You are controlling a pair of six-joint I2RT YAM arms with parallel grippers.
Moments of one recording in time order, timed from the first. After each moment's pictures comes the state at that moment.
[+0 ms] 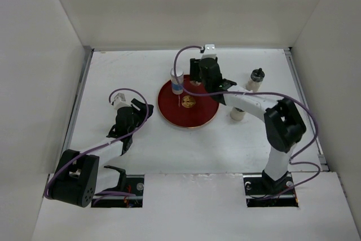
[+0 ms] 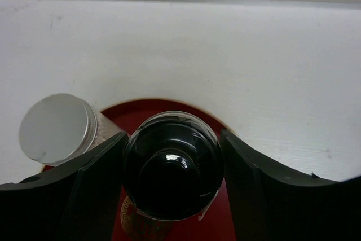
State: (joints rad) left arm -0.26 1.19 0.26 0.55 -0.08 -0.92; right arm 0.63 1.78 1.32 0.16 0.45 0.24
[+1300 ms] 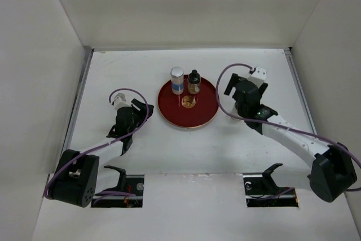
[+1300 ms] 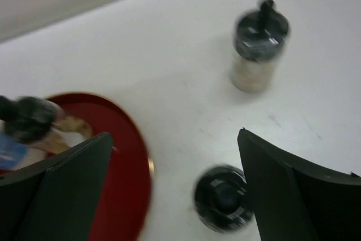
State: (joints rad) left arm -0.26 1.19 0.26 0.55 -0.07 -0.93; right arm 0.55 1.24 0.83 0.08 0.68 0.42
